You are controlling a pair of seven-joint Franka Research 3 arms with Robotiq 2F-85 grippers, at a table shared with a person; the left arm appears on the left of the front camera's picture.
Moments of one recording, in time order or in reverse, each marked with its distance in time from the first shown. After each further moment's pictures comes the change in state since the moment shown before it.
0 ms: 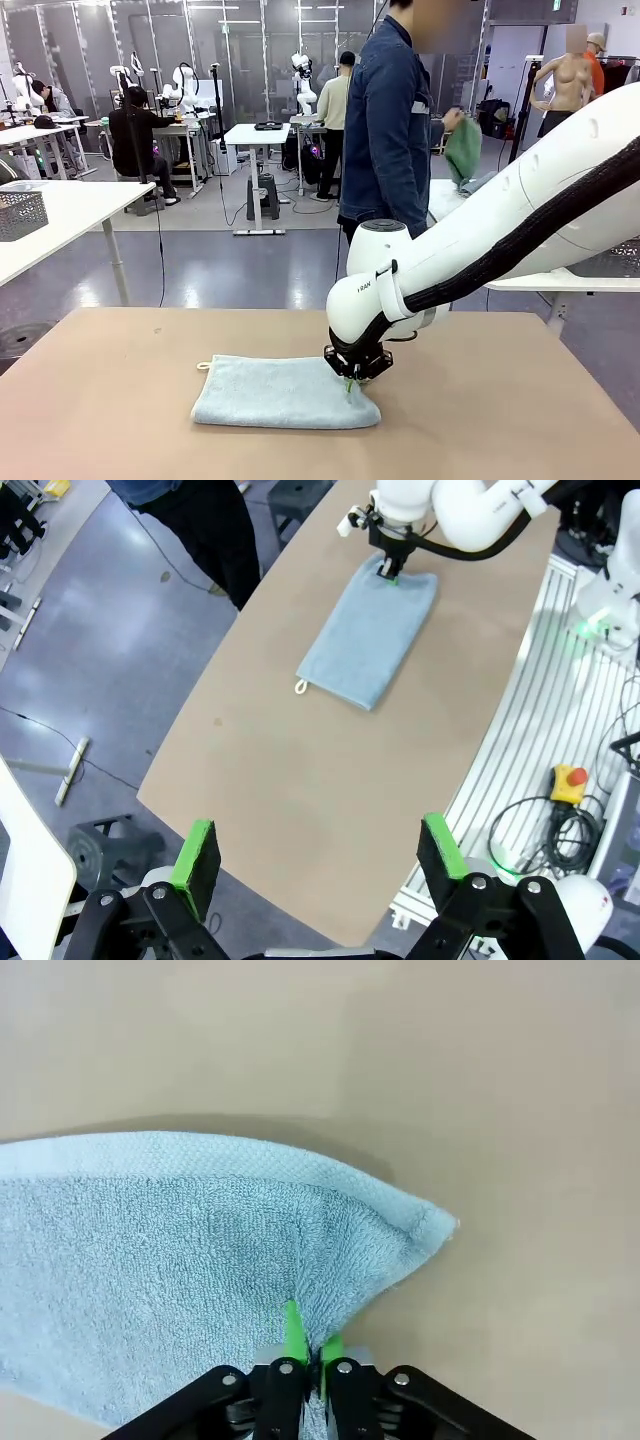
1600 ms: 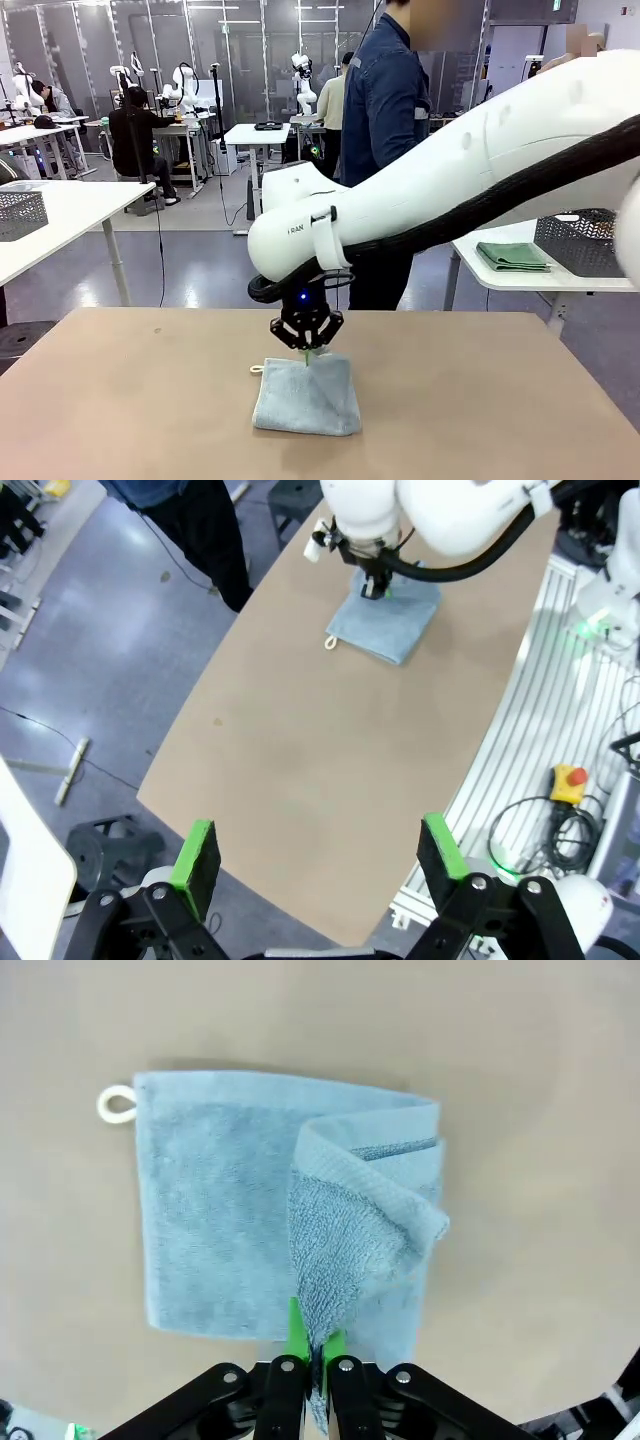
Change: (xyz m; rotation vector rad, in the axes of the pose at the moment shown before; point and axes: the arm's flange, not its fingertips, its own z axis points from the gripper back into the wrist) left arm 0.000 0.000 0.000 0.000 0.000 0.000; right arm -0.004 0.120 0.070 -0.168 0.124 0.120
